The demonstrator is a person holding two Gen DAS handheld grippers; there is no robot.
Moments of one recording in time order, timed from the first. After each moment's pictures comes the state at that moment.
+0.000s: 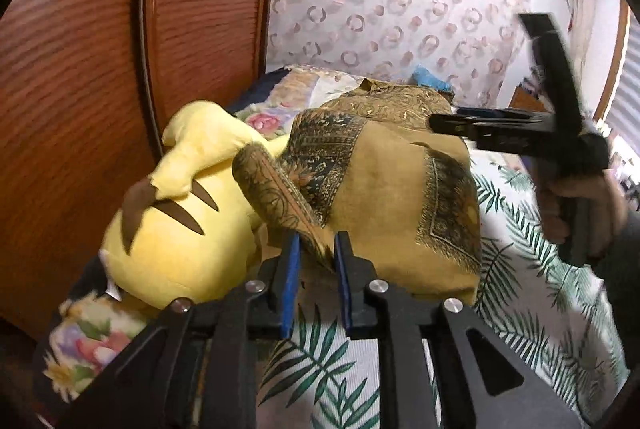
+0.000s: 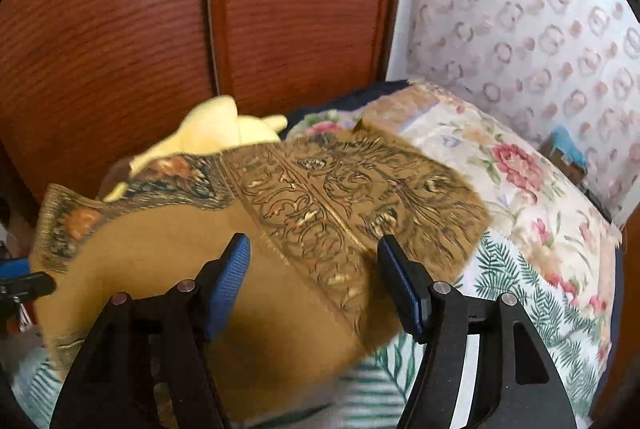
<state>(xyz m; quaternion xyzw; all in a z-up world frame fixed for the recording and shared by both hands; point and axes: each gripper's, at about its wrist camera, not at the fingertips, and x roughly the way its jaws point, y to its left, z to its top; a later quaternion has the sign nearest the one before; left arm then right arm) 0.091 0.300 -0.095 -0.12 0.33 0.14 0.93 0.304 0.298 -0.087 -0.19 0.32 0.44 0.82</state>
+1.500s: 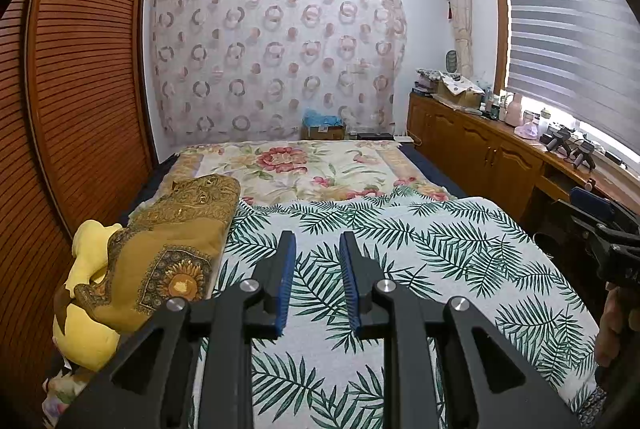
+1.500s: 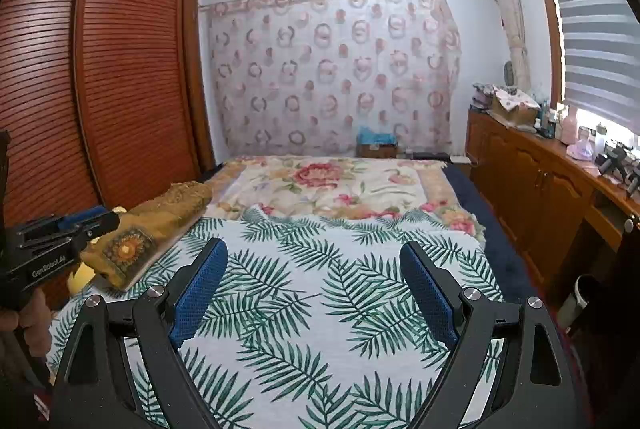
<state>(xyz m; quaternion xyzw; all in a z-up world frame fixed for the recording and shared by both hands) 0.091 0.097 0.013 -0.02 0.24 -0.01 0.97 0.078 -0.068 0.026 0.00 0.21 0.15 0.97</state>
